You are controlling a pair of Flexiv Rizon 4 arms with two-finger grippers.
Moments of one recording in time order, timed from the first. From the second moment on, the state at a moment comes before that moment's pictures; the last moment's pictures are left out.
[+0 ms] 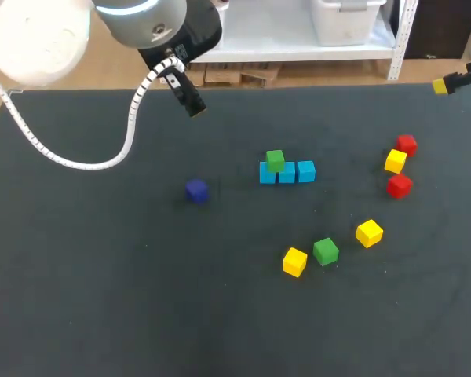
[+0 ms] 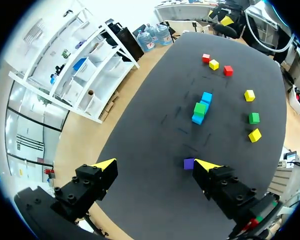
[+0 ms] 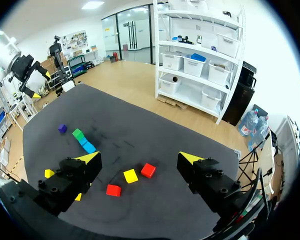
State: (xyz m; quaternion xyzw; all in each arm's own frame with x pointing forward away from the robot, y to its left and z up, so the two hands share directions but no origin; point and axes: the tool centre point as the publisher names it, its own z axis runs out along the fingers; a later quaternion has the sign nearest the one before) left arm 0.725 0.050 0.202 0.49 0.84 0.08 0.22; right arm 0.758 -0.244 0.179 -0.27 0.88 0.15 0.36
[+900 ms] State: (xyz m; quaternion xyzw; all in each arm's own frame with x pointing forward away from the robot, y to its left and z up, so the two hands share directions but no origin) left arm 0.726 0.050 0.202 0.49 0.84 0.08 0.22; right arm 0.733 -0.124 0.150 -0.42 0.88 0.10 0.19
